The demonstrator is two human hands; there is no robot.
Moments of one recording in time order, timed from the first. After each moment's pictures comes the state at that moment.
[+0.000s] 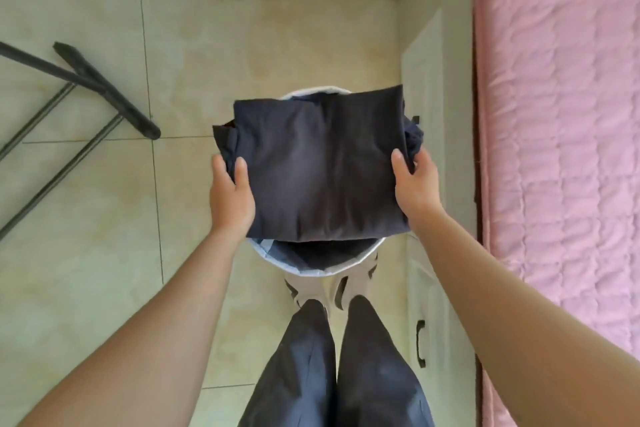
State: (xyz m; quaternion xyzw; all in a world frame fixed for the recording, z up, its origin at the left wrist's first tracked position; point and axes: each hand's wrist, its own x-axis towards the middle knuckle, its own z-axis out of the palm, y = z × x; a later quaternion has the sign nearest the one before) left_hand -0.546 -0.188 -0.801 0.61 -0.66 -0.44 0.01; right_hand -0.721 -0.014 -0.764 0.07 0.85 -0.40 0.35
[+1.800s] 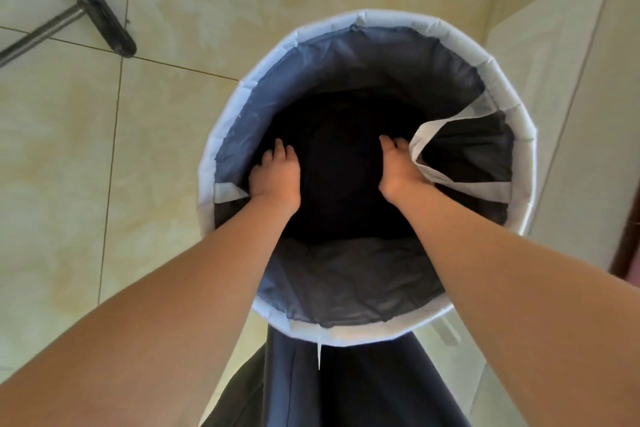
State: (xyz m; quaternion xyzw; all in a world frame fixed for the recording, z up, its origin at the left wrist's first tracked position) left_hand -0.569 -0.167 -0.994 0.41 -0.81 -0.23 -0.35; right_hand -0.731 -0.064 -1.006 -0.26 0.86 0.07 0.42
